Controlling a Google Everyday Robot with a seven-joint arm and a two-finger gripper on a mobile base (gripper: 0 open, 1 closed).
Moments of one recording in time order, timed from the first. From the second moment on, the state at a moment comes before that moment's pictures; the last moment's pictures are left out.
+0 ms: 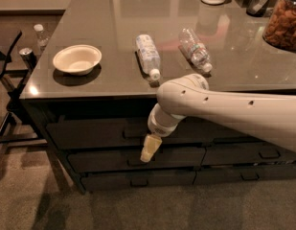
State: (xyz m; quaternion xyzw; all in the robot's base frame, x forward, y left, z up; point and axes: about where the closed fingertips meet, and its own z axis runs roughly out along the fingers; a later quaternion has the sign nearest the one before) arm 0.561 -0.022 0.649 -0.60 0.77 0.05 0.18
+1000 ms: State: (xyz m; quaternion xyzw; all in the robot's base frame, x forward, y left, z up) arm 0.491 -0.038 0.655 -0.62 0.77 0.09 0.14
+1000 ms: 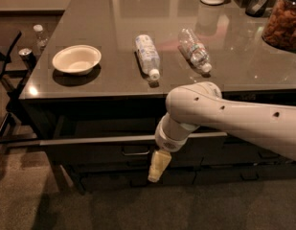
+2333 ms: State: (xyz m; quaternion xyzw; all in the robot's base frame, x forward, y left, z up) arm 0.481 -0.039 0.629 -0.62 0.77 0.09 0.08
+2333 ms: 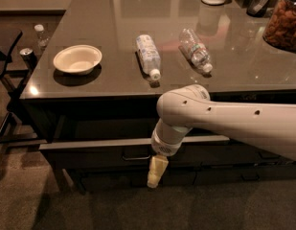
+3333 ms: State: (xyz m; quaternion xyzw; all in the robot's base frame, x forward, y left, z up) arm 0.406 -0.094 0.672 -0.57 0.81 0.12 0.07
